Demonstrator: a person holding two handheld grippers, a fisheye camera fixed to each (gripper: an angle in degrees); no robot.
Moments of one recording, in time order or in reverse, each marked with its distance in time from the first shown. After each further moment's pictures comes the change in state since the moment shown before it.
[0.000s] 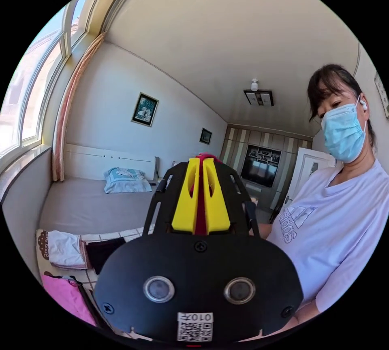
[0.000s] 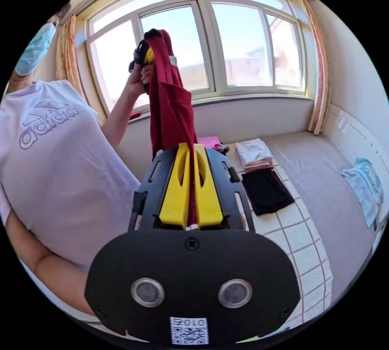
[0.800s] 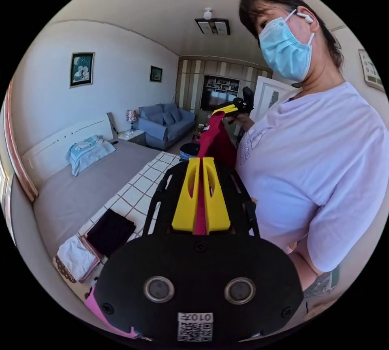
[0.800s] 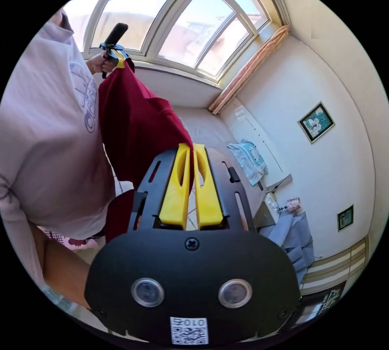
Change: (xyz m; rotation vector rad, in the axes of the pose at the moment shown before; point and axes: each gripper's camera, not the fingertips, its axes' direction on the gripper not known) left arm -0.057 0.051 0.071 -0.567 0.268 0.182; right arm -0.153 -0.008 -0.120 -0.329 0.859 -0.061
